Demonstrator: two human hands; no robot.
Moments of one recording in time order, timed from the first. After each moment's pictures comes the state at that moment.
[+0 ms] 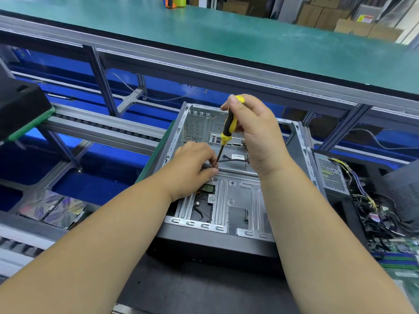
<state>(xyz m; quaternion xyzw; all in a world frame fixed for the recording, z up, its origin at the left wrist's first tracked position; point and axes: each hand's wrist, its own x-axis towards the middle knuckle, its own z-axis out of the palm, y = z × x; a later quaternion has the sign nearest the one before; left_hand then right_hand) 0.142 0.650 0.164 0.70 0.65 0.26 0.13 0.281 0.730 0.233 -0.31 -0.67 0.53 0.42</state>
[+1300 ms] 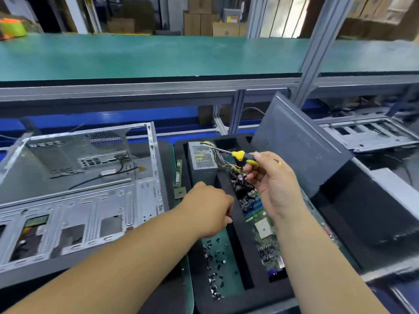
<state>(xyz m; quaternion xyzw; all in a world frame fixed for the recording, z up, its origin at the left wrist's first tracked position) 0.491 0.691 0.174 0.88 0.47 -0.02 0.02 0.646 0.697 0.207 -0.42 -0.39 0.55 0.61</state>
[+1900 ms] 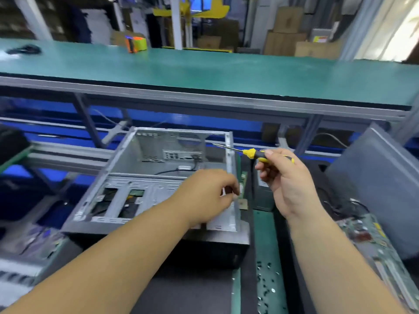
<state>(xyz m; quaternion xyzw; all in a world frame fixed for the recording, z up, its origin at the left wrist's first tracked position) 0.357 0.653 0.223 0.75 0.62 0.22 0.12 0.528 0.725 0.231 -0.33 -0.47 0.63 0.52</state>
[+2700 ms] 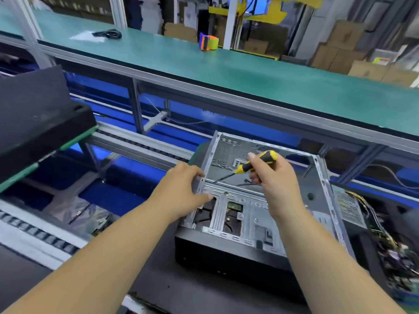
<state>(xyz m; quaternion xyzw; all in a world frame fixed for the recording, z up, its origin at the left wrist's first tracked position) 0.092 0.571 0.186 0.54 0.78 0.27 0.14 0.277 0.678 0.224 -0.38 -0.63 0.53 0.42</state>
